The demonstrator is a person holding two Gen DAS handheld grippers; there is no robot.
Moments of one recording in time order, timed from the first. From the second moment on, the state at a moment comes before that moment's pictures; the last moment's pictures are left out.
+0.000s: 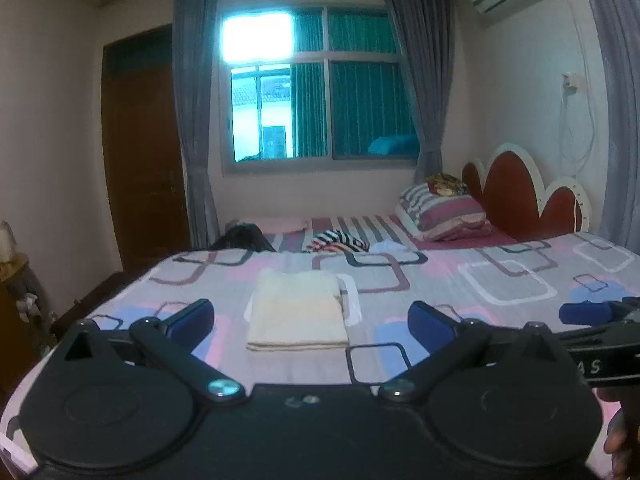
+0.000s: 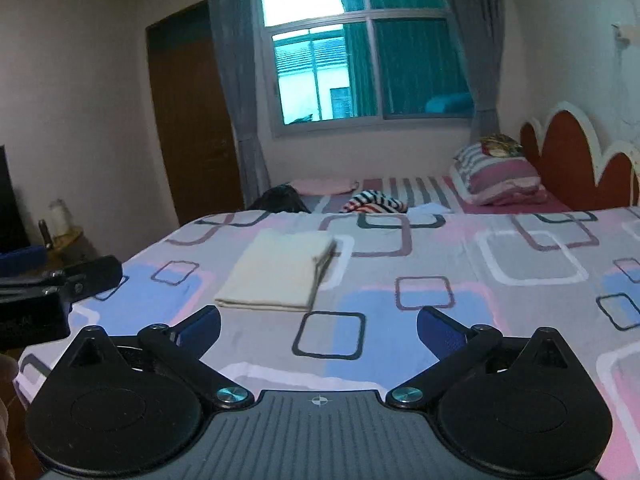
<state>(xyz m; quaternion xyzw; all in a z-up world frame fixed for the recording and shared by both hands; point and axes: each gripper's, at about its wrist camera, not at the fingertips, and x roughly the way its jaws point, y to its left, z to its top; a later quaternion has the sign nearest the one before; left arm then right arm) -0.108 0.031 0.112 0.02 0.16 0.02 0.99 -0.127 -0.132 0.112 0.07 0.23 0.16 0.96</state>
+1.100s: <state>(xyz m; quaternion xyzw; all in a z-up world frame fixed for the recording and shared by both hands) -0.109 0.037 0.105 0.01 0.19 0.04 0.98 -0.132 -0.156 0.127 0.06 0.24 0.15 0.96</state>
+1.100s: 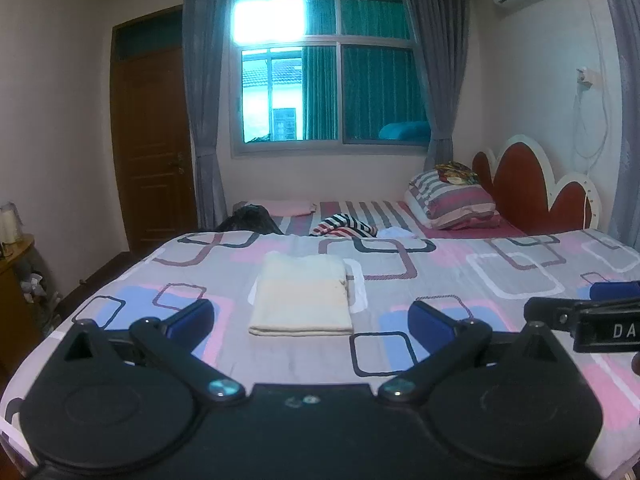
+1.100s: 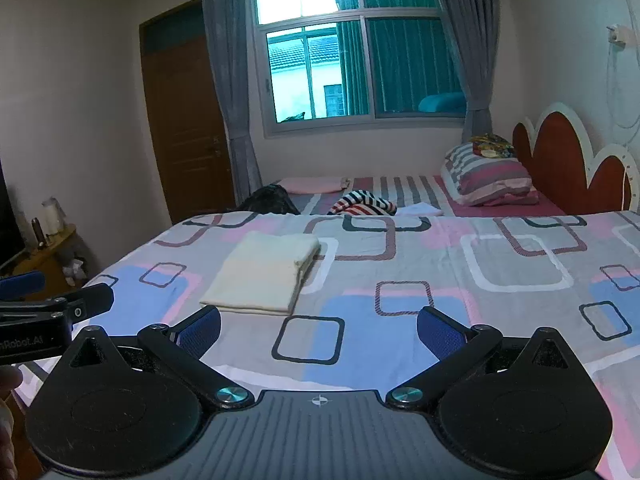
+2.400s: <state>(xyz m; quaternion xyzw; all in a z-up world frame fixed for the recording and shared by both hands) -0.108 0.037 0.106 0.01 0.20 0.05 0.98 -0.124 -0.154 0.126 0.06 0.25 0.16 0.95</state>
